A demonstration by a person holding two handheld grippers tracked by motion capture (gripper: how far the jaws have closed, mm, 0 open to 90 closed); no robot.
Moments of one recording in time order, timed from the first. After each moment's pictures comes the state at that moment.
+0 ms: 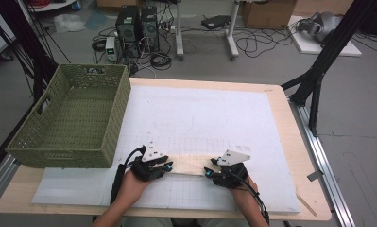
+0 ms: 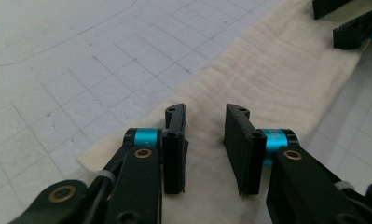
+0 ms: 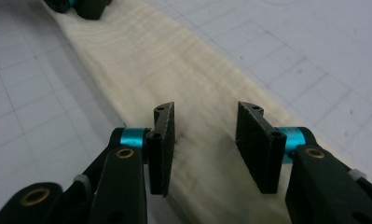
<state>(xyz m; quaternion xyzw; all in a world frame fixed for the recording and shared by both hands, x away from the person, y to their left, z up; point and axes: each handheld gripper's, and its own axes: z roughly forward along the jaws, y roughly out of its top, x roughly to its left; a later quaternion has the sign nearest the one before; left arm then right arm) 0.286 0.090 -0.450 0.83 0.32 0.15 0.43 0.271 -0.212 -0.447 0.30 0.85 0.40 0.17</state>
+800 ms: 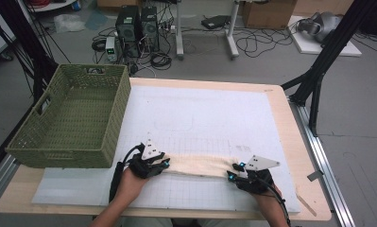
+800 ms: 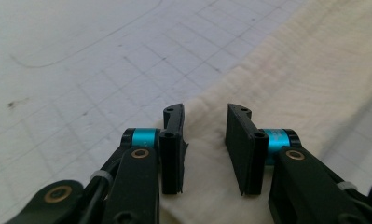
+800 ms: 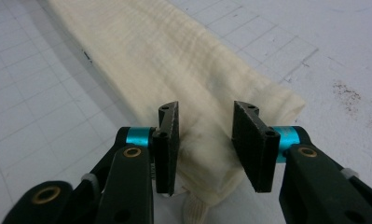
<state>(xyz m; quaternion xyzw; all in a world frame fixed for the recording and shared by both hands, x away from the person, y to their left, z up) 0.294 0.100 -0.446 0.83 0.34 0.19 0.41 0.255 -0.276 -0.450 0.33 0.84 0.40 0.17</state>
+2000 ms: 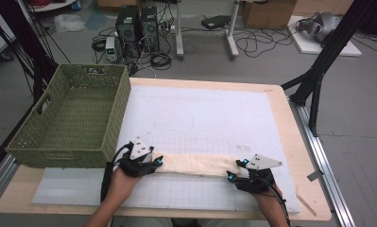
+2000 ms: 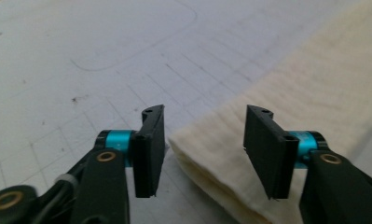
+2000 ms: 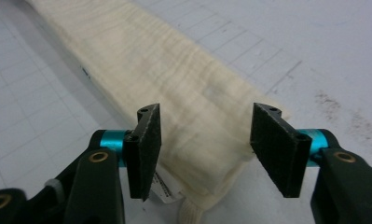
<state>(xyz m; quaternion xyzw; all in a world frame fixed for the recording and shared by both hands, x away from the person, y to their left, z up) 0.293 0.128 -0.437 0.78 0.36 0.20 0.47 0.254 -0.278 -0.440 0.34 0.82 0.42 0.19</state>
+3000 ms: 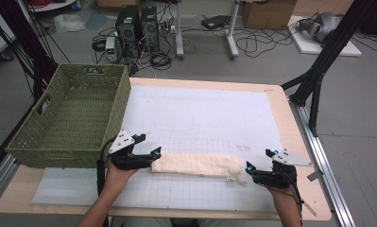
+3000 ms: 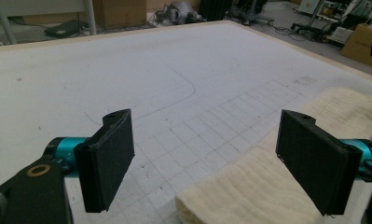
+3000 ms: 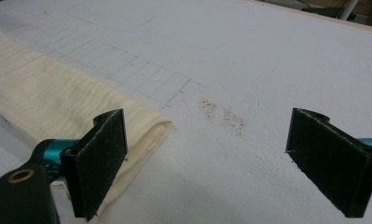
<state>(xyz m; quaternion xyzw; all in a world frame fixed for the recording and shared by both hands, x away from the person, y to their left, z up) 0.296 0.141 -0.424 0.72 0.36 0.19 0.56 0.251 -0.326 -0.419 0.43 0.74 0.43 0.27</state>
